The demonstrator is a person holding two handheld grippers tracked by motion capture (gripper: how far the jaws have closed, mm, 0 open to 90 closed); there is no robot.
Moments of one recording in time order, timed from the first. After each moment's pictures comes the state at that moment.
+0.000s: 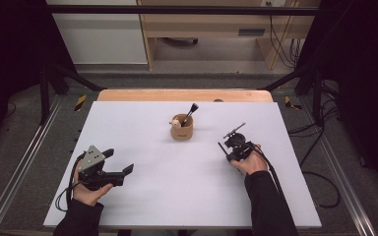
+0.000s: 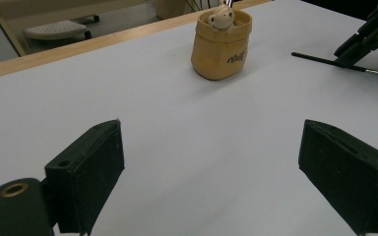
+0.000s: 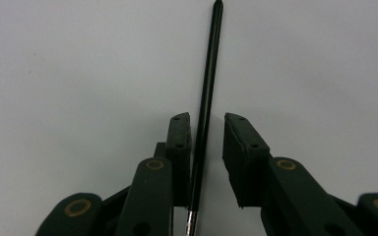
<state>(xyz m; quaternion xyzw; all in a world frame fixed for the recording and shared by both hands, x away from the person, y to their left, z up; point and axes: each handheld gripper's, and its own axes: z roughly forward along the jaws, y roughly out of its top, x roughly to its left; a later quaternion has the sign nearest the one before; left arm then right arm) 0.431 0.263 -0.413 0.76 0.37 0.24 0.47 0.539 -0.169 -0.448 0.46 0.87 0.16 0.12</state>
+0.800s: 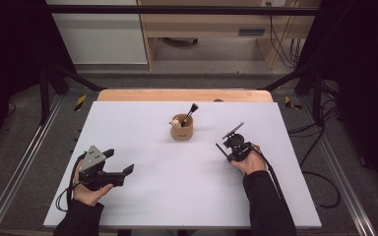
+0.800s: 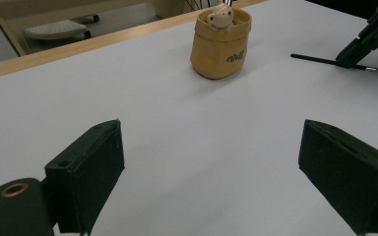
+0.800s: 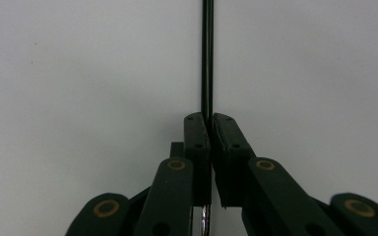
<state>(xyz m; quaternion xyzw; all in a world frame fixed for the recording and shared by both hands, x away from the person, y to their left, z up) 0.431 0.262 -0.414 0.77 0.37 0.24 0.47 0.541 -0.167 -0.450 0.47 0.87 0.15 0.09</state>
